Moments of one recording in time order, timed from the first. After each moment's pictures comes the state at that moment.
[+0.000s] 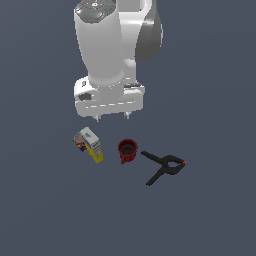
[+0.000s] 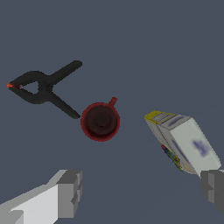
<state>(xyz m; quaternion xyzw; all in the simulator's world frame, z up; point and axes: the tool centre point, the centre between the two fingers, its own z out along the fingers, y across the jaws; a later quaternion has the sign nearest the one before) -0.007 -0.053 0.276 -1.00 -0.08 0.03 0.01</state>
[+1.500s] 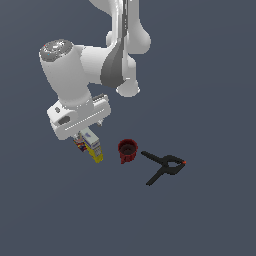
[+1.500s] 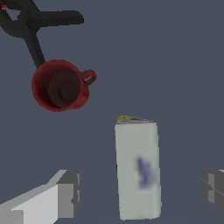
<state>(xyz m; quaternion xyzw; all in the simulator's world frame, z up) -0.001 -0.151 0.210 -0.94 -0.34 0.00 0.00</state>
